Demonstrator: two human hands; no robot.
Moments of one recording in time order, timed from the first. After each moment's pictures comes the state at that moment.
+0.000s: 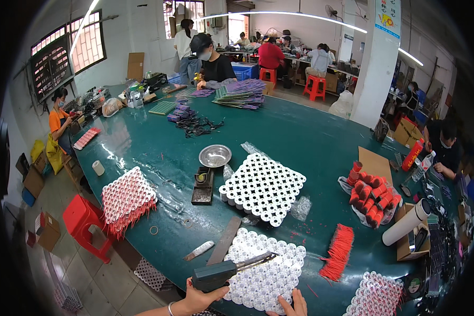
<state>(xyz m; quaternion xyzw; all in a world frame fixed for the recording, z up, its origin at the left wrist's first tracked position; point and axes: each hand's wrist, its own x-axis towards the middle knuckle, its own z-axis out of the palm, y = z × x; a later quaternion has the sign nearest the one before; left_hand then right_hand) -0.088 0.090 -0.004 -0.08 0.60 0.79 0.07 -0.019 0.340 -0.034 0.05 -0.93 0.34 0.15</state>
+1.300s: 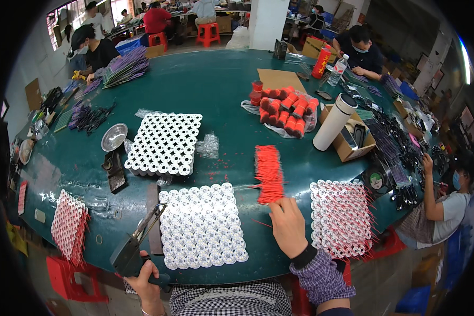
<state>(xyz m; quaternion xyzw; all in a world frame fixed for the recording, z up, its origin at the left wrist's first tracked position) -0.090 0.065 -0.003 -0.13 0.57 0.81 -0.10 -0.078 0.414 0.004 -0.04 -0.96 0.17 0.22</state>
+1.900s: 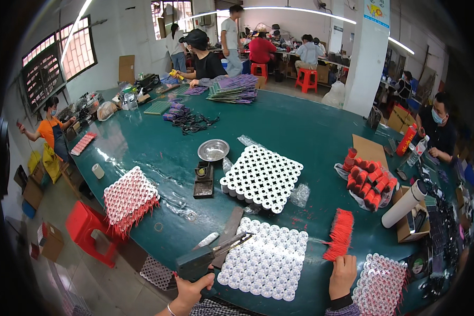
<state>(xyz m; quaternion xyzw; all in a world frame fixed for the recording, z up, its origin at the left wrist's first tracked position) -0.074 0.060 0.009 -0.11 0.58 0.81 -0.03 -0.094 0.436 -0.039 -0.01 -0.96 0.06 0.28</state>
